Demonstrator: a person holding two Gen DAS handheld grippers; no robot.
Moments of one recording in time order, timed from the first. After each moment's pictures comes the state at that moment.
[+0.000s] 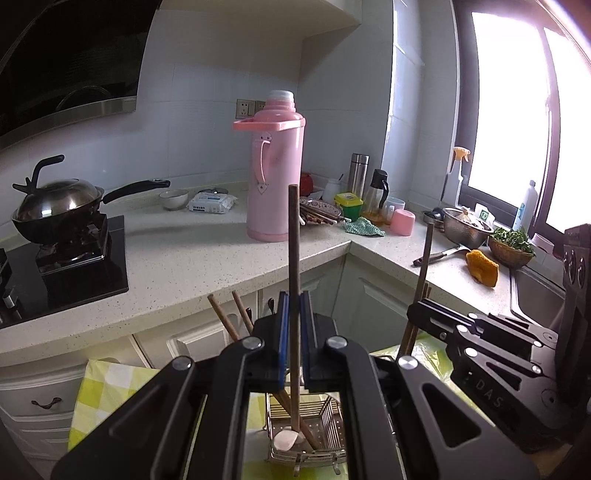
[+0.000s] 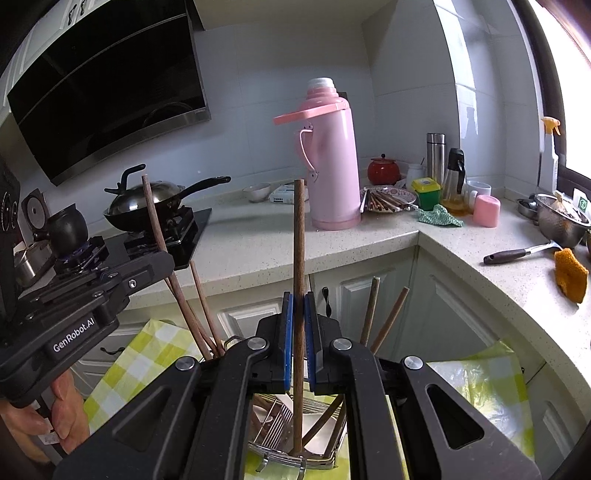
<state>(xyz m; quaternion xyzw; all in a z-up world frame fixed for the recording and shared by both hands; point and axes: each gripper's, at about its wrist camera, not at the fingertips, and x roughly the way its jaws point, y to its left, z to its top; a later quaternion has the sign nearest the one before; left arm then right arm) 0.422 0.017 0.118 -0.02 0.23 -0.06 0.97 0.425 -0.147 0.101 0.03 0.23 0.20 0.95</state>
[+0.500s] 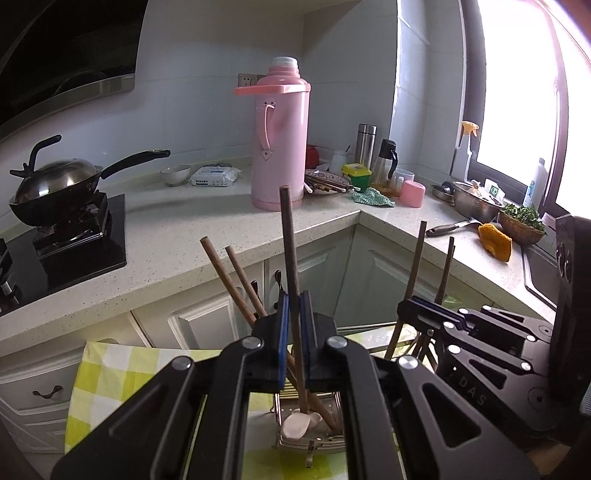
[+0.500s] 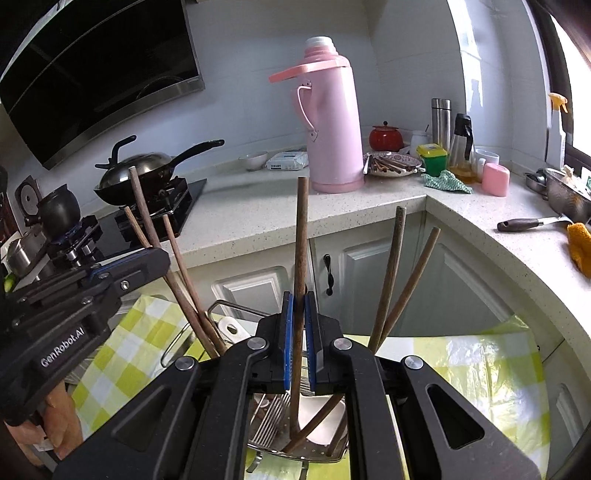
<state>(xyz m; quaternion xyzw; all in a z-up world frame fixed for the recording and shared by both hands) 0.432 0.018 0.081 -0.01 0.27 -0.05 0.96 0.446 -0.132 0.058 0.01 0.27 0.19 0.94</state>
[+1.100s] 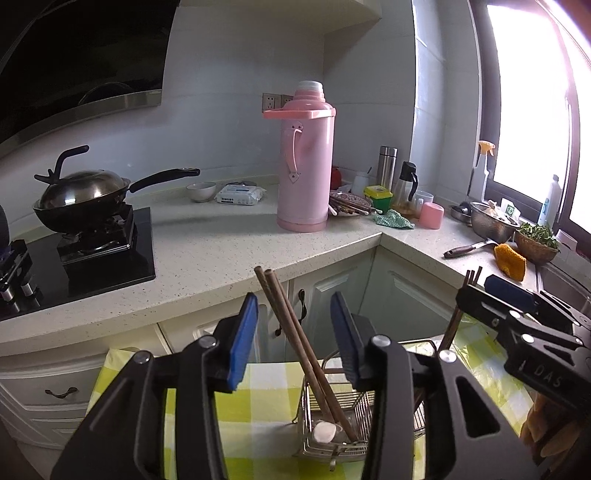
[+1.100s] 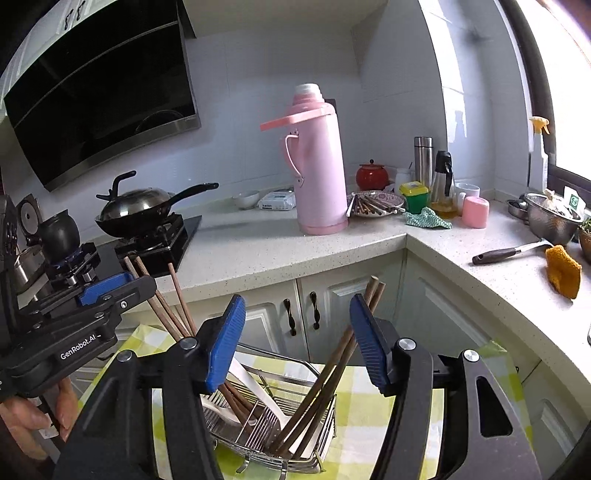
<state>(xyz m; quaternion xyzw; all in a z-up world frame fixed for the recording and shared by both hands) 0.417 0.037 0.102 -0.02 0.23 0.00 0.97 0.423 -0.161 0.093 0.03 0.21 0.18 0.96</state>
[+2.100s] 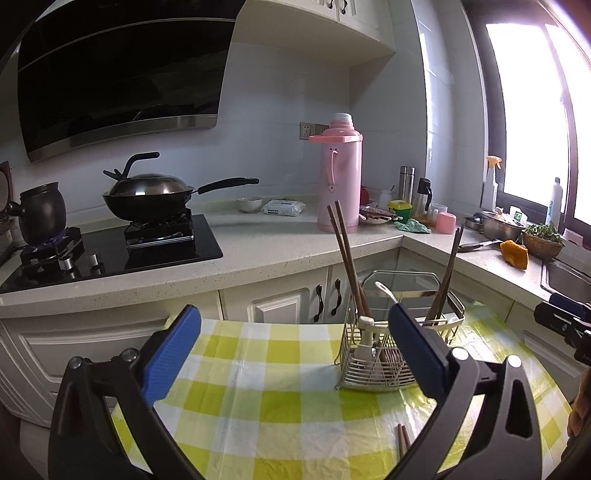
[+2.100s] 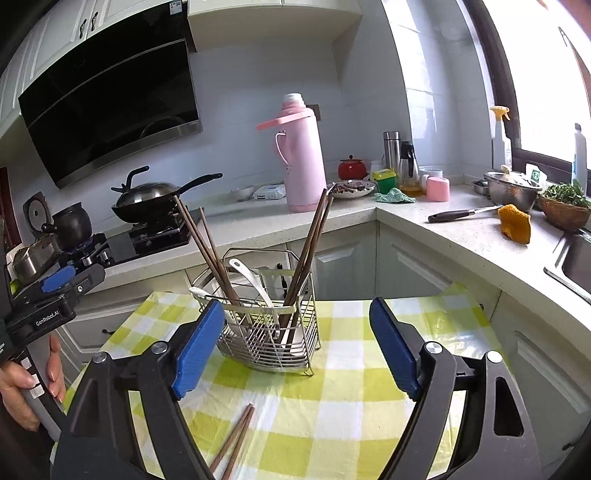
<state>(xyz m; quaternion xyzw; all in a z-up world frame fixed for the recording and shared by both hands) 0.249 0.064 0.070 -0.02 0.17 0.05 0.98 0.275 -0.216 0.055 0.04 0.20 0.16 0.97</state>
